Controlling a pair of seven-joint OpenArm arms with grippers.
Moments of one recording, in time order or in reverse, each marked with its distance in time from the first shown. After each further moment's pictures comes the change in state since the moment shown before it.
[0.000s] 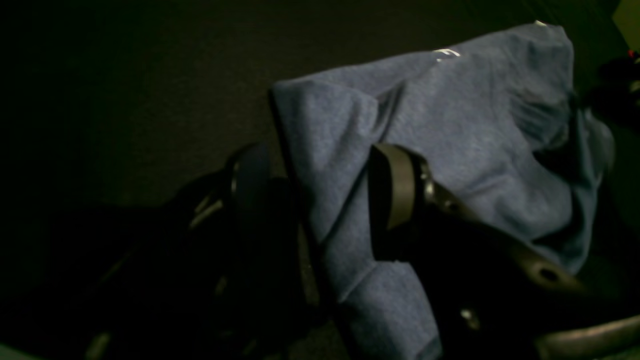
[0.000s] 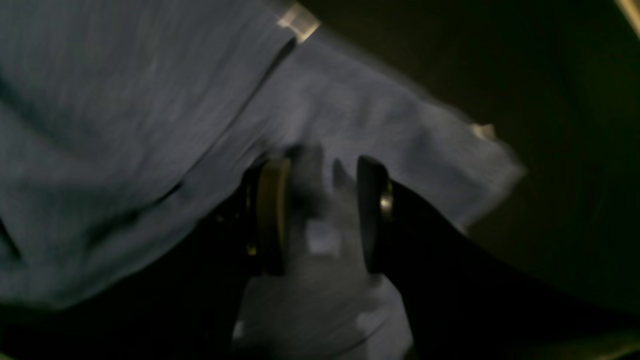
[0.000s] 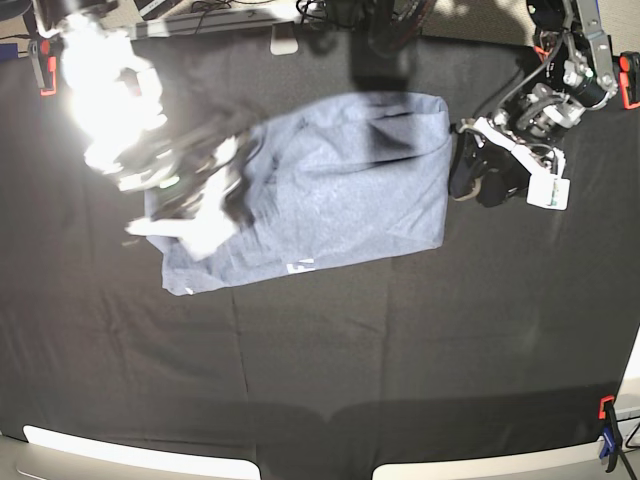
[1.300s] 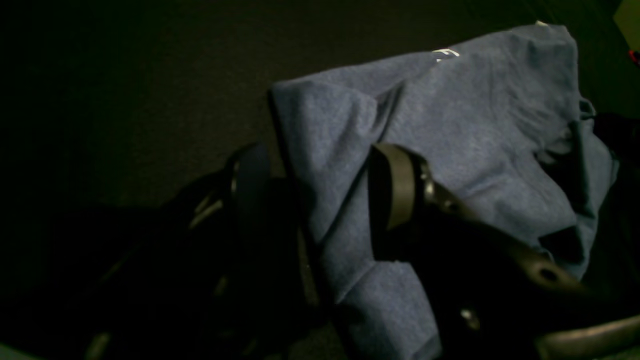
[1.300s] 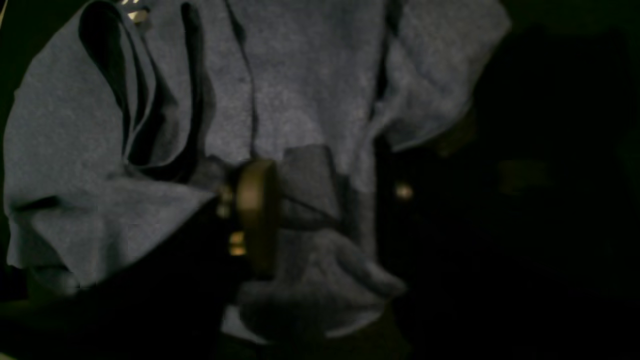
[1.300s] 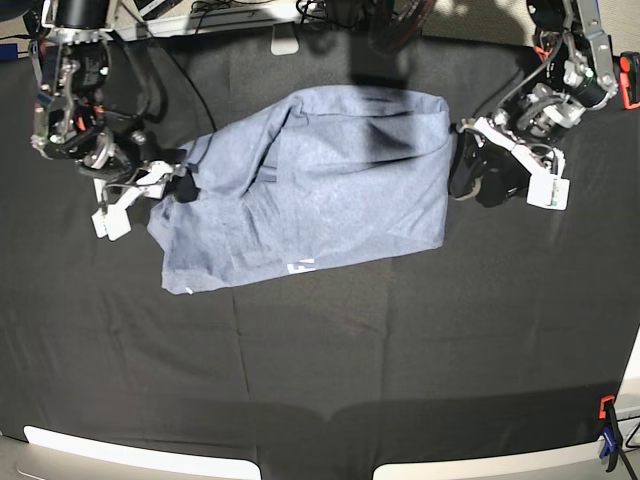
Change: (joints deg) left arm 0.0 -0.1 0.0 0.0 0.0 0.0 0.0; right arm 1.1 -9.7 26.3 -26.2 34.9 8.1 -13.0
